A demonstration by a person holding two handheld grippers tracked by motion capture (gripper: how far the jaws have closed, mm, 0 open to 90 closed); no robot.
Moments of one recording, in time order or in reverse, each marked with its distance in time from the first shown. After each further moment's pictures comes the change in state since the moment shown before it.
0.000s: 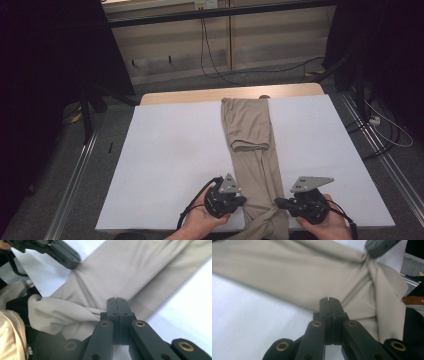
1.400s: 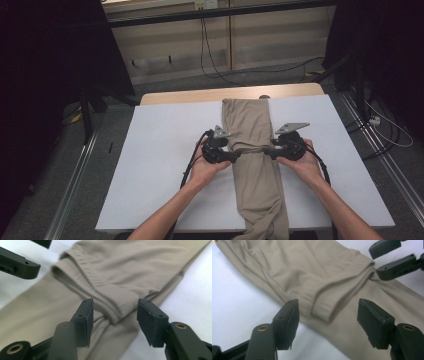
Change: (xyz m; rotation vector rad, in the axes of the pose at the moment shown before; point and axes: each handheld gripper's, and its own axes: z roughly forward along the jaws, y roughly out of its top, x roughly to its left) left arm 0.124 0.065 0.034 -0.120 0.252 -0.094; right arm -0.111 0.095 0.079 -0.076 -0.180 -0.029
